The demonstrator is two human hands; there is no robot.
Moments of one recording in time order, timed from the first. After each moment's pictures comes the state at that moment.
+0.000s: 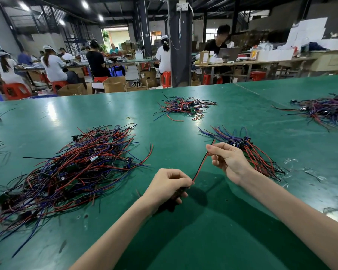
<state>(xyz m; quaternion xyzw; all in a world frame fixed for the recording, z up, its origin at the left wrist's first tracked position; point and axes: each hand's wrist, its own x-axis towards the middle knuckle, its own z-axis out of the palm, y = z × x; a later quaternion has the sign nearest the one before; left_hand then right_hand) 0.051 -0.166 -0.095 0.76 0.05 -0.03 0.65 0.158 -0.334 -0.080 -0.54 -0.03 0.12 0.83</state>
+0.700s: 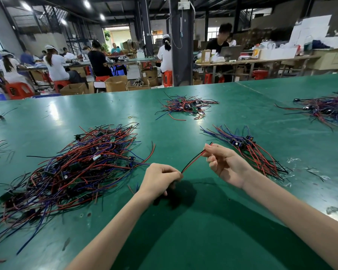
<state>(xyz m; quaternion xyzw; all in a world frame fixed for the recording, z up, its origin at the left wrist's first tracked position) 0.060 -0.148 -0.094 0.82 0.11 0.06 0.56 0.147 -0.328 -0.073 -0.45 -0.05 0.28 0.85</state>
